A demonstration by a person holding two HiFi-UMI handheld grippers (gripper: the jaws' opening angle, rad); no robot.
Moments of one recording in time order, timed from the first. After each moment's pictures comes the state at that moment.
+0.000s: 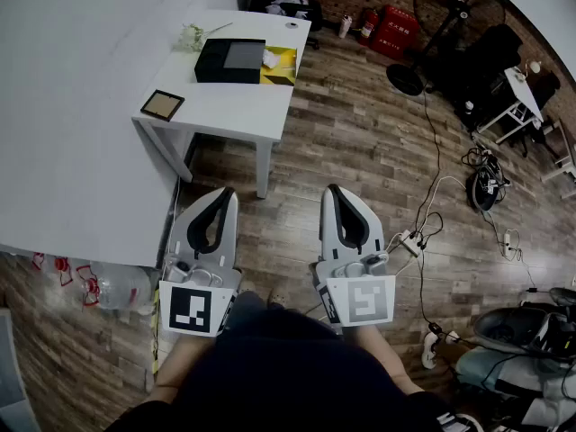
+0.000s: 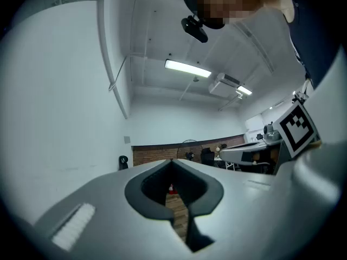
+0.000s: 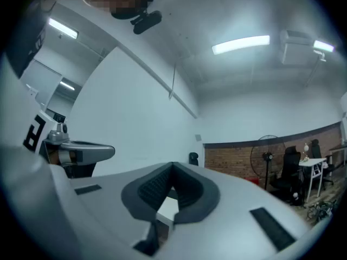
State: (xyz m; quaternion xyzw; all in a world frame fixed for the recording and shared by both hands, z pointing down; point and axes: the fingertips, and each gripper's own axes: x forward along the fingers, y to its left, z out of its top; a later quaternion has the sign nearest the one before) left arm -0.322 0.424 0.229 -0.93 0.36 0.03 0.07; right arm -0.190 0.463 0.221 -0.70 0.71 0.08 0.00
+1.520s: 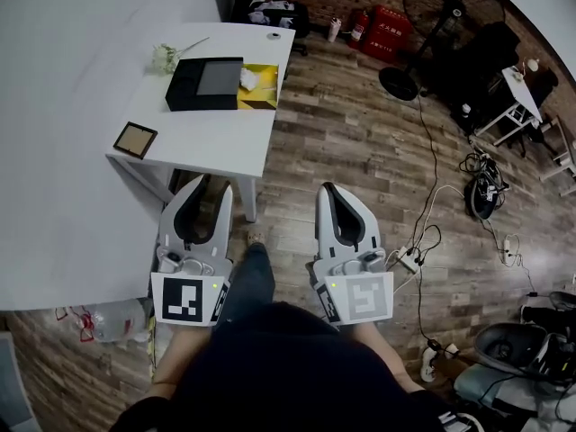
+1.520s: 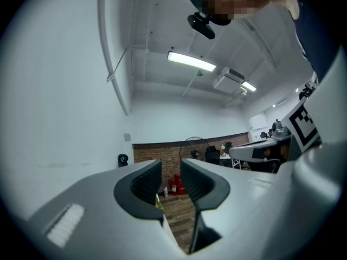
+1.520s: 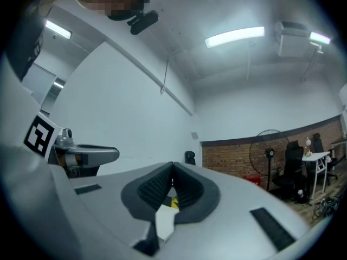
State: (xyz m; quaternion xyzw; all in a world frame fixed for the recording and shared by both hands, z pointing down) left arm -0.237 0.289 0.244 -0.92 0.37 0.05 0.09; right arm -0.101 0.349 0.246 -0.70 0.71 0.07 0.01
